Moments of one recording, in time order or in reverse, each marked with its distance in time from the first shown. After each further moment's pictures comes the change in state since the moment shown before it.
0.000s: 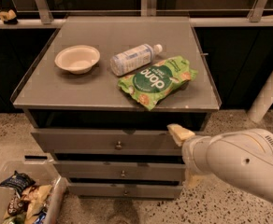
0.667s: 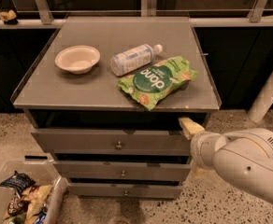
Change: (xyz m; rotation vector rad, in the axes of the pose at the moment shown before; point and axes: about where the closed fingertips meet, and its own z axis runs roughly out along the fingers) arm 0.041 -0.016 0.012 0.106 0.085 0.040
